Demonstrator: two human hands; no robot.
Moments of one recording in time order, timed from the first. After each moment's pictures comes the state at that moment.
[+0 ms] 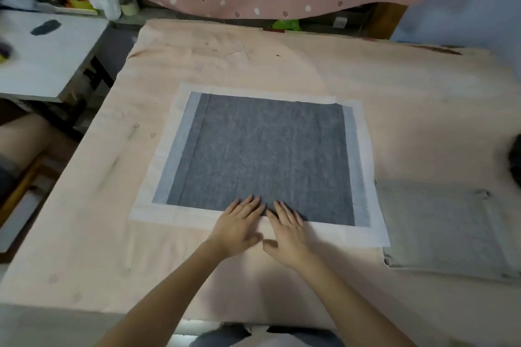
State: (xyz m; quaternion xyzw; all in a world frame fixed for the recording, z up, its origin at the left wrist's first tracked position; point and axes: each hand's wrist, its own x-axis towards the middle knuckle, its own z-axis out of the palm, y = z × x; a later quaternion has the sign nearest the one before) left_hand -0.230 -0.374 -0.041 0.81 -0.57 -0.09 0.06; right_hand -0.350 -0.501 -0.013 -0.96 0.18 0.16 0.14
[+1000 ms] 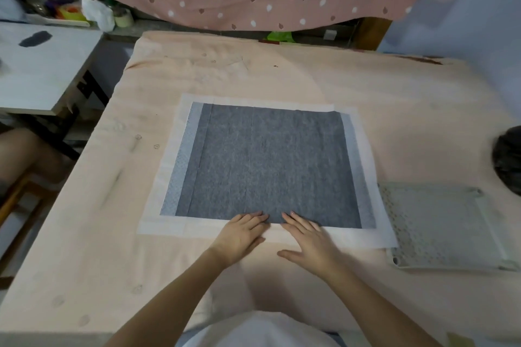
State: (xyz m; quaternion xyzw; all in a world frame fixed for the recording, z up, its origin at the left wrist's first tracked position) left_hand -0.208 -0.355 -0.057 0.75 -0.65 -0.04 0.13; right_hand -0.368 -0.517 -0.025 -0.98 0.12 0.07 0.13
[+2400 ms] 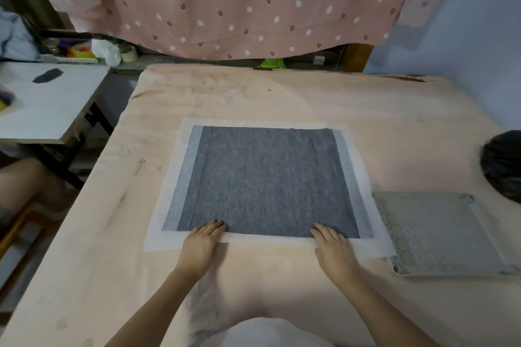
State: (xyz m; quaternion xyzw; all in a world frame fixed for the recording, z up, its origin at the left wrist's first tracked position) left_hand -0.169 -0.298 -0.029 0.86 -0.50 -0.06 0.10; right_hand -0.395 -0.545 -0.035 -0.97 0.24 0.00 0.03
